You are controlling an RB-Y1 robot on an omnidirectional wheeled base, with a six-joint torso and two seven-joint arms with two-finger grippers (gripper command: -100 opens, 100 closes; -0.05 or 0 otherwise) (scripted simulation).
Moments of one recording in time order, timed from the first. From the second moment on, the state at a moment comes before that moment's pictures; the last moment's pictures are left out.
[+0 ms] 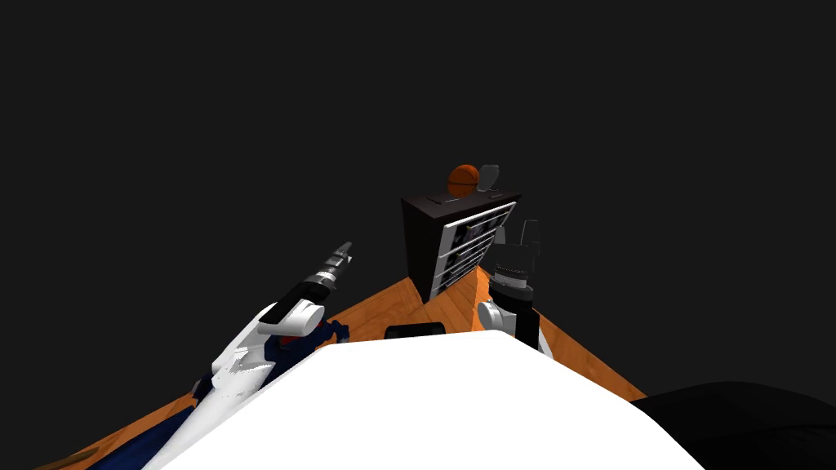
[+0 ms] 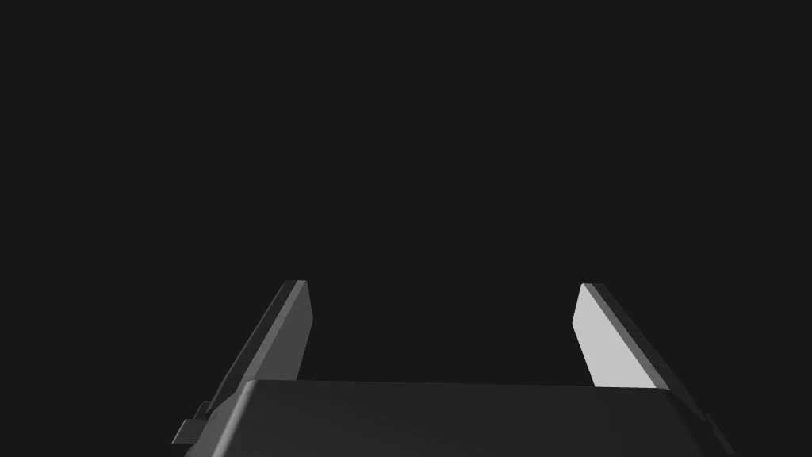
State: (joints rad) left arm 0.35 0.53 0.05 -2.13 0.33 0.22 -0.15; right arm 0.49 0.03 -0.03 -2.33 -0.05 -0.61 0.10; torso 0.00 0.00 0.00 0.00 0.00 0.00
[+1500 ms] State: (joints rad) left arm 0.29 0.84 0.14 -1.95 0.59 0.62 -0.25; right arm 0.49 0.03 -0.03 -2.33 -0.05 -0.61 0.10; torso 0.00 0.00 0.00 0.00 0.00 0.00
